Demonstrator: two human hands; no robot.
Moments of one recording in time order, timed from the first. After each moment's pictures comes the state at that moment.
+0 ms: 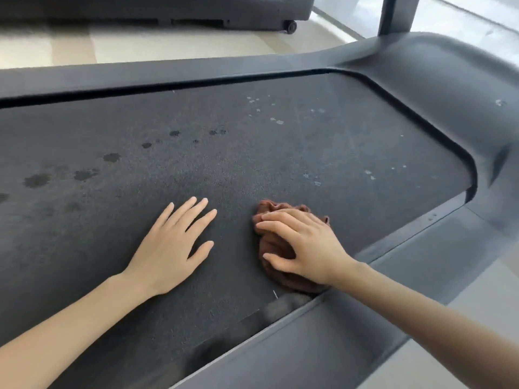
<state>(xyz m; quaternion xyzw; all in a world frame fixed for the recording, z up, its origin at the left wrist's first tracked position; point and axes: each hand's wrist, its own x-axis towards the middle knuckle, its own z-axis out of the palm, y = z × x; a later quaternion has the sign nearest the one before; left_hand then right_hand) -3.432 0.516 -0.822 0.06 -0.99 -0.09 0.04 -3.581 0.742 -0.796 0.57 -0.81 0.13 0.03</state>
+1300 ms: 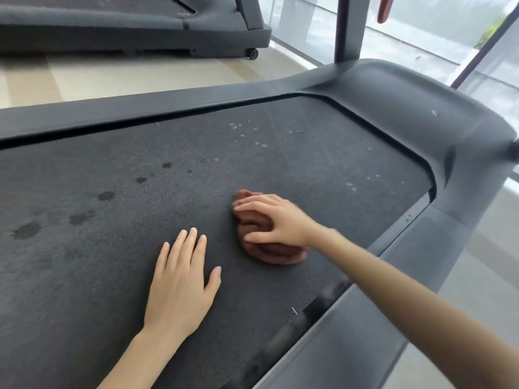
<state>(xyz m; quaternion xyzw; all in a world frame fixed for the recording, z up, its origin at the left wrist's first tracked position) -3.425 0.523 -0.820 0.15 -0.98 -0.09 0.07 -3.623 0.671 -0.789 0.52 -0.84 0.15 -0.07</state>
